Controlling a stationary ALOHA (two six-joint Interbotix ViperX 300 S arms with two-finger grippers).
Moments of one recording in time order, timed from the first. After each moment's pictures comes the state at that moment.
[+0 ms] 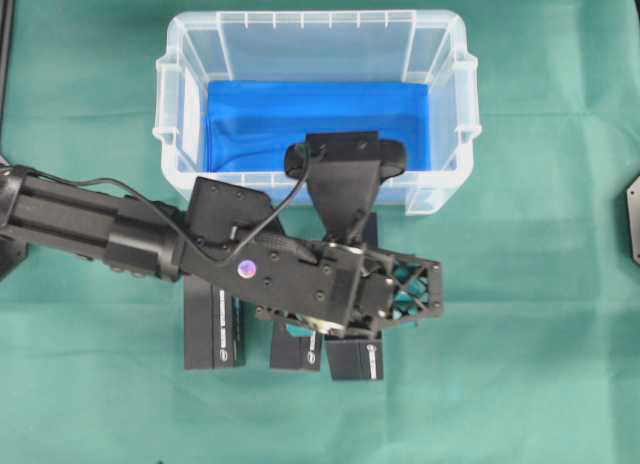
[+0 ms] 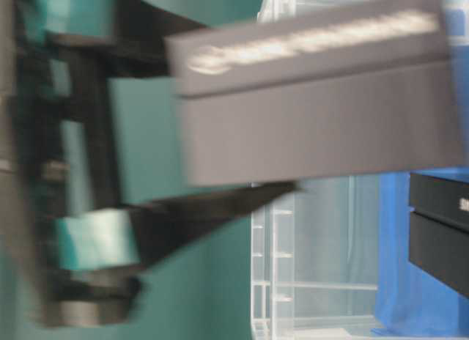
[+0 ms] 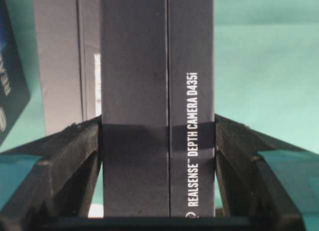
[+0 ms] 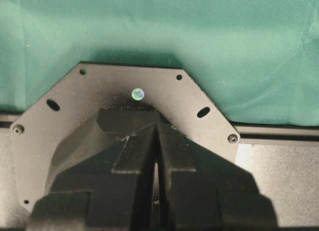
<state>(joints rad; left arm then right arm) -0.23 0.42 -0.44 0.14 1.41 -1.84 -0.01 -1.02 0.99 -0.05 1.47 0.07</state>
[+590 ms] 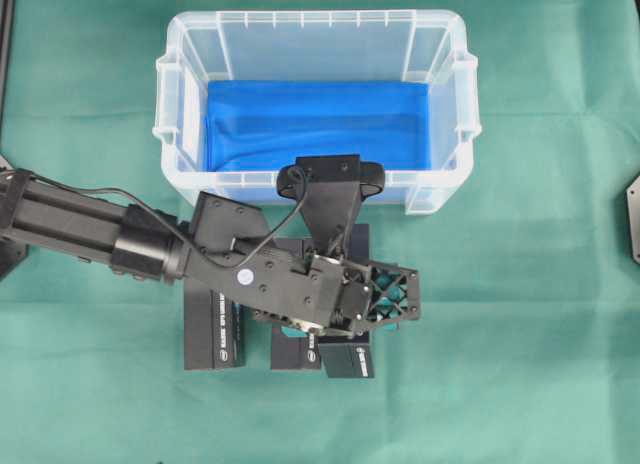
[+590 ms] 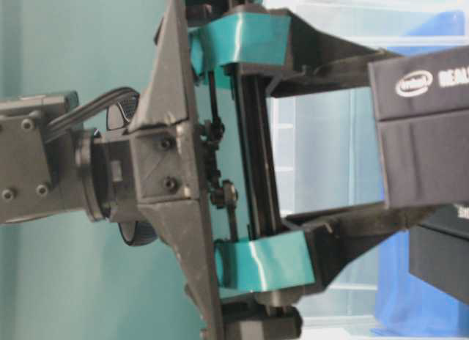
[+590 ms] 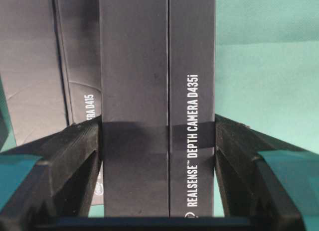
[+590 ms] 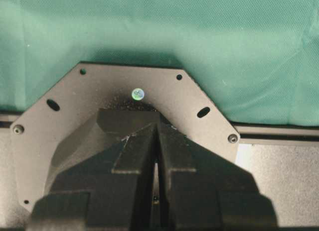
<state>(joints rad) -0.23 0.40 -0.23 0.14 1.20 -1.85 -0.01 -1.02 0.99 -0.05 1.47 0.07</state>
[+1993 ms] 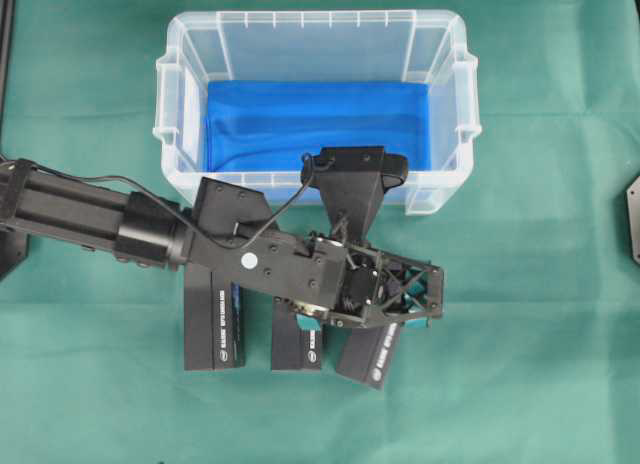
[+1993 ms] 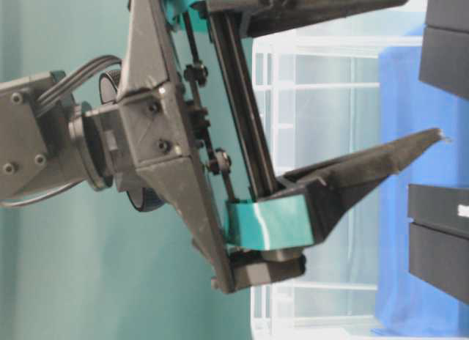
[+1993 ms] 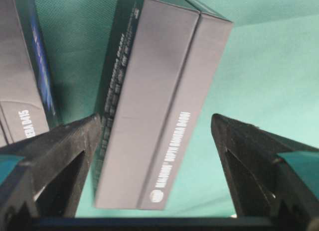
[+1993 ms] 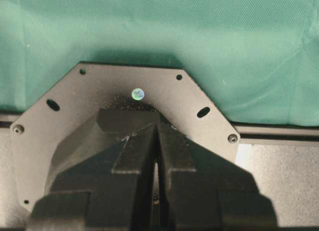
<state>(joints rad) -0.20 0.40 -0.23 0.12 1.06 -1.76 -0.01 -1.02 0.99 -0.05 1.47 0.07</state>
